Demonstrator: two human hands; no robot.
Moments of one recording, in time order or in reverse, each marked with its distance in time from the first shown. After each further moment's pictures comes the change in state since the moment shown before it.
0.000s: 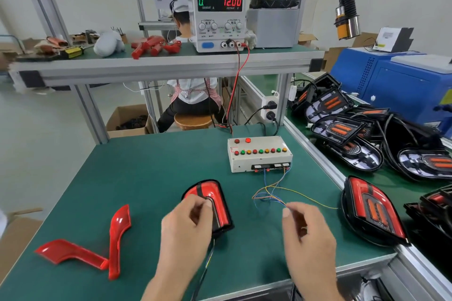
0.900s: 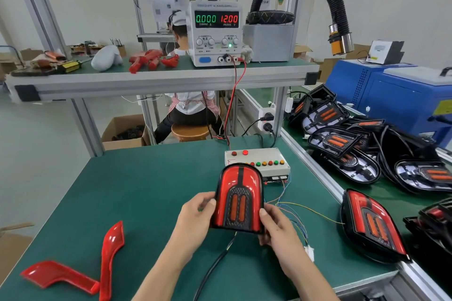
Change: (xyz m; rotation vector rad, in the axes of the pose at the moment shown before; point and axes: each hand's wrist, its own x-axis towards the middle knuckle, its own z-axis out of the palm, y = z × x) left_hand 0.067 -0.030 0.041 -0.238 -0.300 -0.190; right_hand 0.040 0.028 0.052 0.504 -0.522 0.549
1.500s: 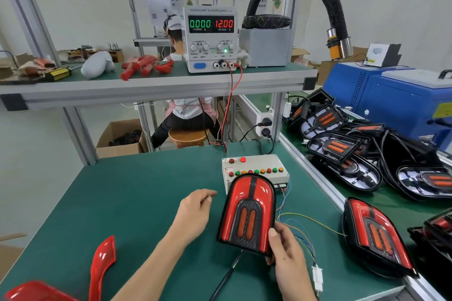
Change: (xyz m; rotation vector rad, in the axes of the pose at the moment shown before) left_hand 0.065 -0.004 0.000 0.427 -0.049 0.189; right_hand -0.007 0.021 -0.002 0.141 0.200 -0.081
